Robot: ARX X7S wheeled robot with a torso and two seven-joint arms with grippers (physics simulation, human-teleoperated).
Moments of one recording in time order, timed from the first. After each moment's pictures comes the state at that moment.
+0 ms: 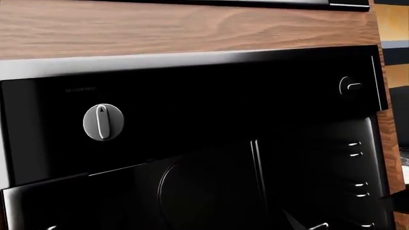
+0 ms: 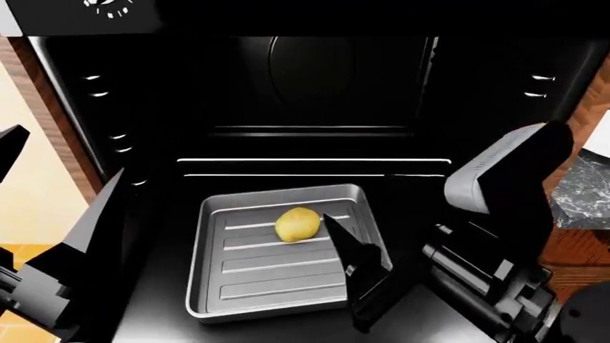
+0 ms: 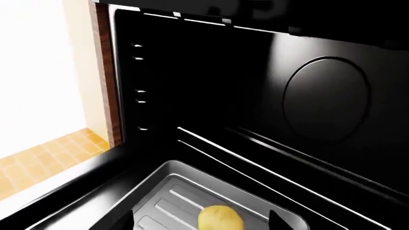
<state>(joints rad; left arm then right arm) 0.23 -0.99 -0.62 1.01 -1.24 -0.35 -0.21 0.83 0.46 0.15 -0.70 2.09 1.52 1.01</state>
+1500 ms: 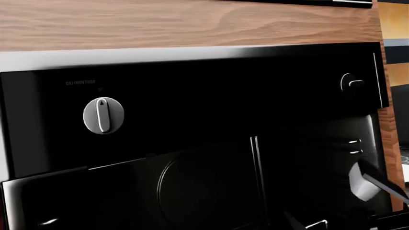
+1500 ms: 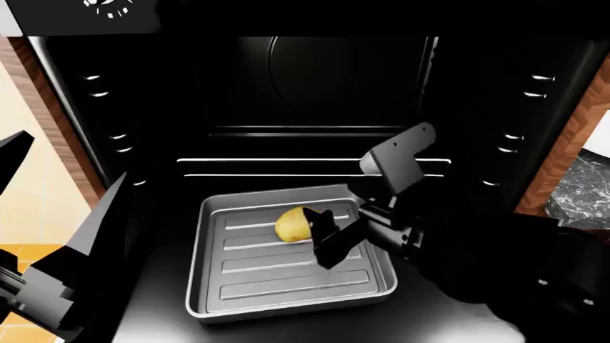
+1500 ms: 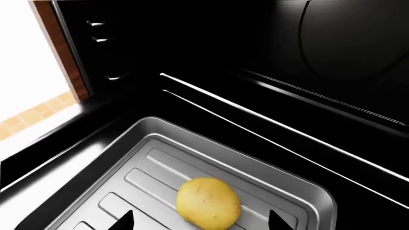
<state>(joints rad) 0.25 -0.99 -0.60 1.01 -1.22 -0.32 -0.21 0.83 0.44 -0.33 -0.36 1.08 1.25 0.20</state>
